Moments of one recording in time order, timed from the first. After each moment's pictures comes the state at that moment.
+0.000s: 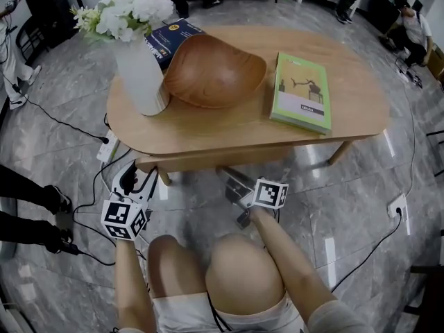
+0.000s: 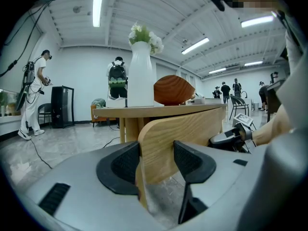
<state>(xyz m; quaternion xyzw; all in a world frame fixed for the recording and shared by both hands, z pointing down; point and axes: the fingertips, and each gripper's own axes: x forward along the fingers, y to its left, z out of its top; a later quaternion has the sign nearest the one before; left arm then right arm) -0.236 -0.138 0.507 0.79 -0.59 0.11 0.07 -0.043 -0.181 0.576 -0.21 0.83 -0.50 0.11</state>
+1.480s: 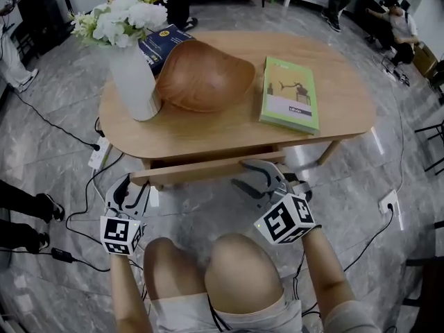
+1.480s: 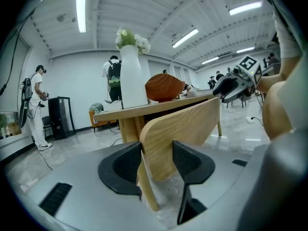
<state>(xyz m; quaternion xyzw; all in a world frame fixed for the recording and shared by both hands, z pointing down) -0.233 -0.111 0.509 0.79 -0.58 0.17 0.03 -0.003 -0.131 0.455 -0.20 0.90 0.22 -0.33</state>
